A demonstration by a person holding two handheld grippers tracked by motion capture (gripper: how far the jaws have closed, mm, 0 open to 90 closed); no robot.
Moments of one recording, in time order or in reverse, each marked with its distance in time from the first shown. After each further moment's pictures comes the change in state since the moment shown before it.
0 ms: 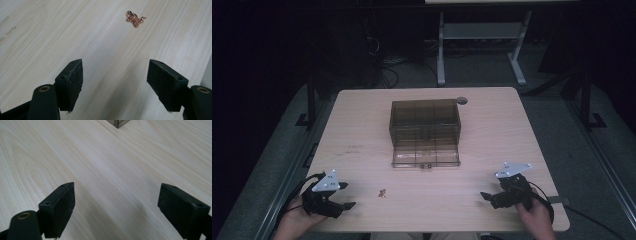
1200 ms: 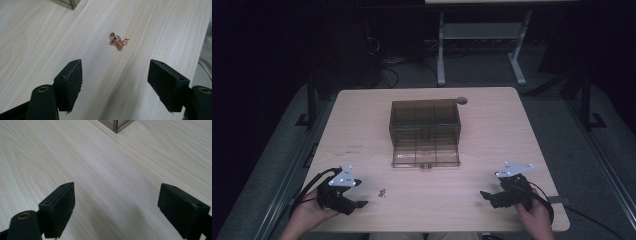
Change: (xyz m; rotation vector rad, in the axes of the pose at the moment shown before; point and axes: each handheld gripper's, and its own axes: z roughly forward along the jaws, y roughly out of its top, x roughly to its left) left arm -0.008 0.039 0.015 0.037 -0.076 0.084; right arm 0.002 0.002 -0.004 -0.021 -0.009 0.016
